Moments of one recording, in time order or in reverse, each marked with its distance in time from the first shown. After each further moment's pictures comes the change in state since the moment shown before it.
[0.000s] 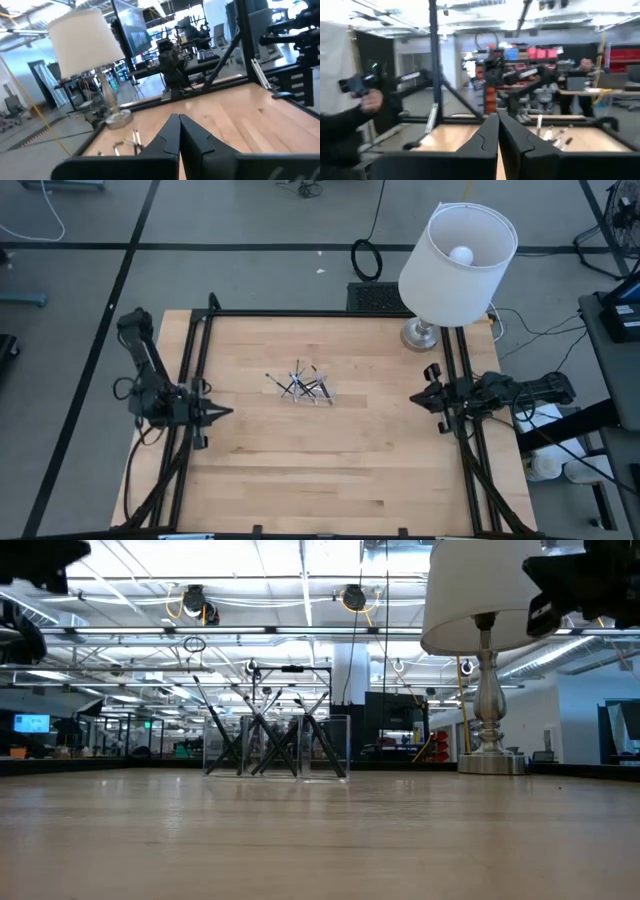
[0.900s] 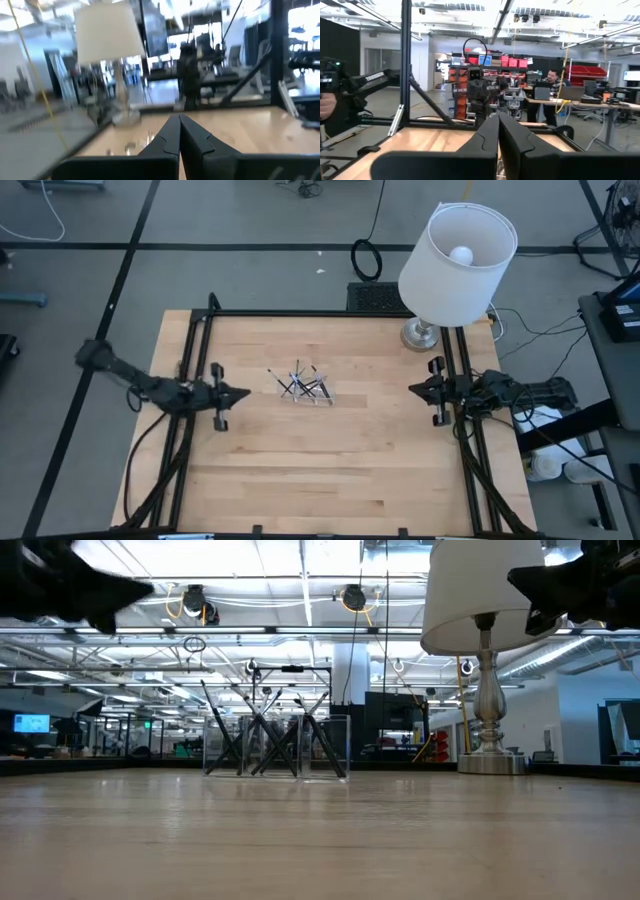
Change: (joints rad) left arm 0.598 -0.021 -0.112 0.107 0.528 -0.197; right arm -0.072 0.004 -0.009 0.023 0.065 -0.108
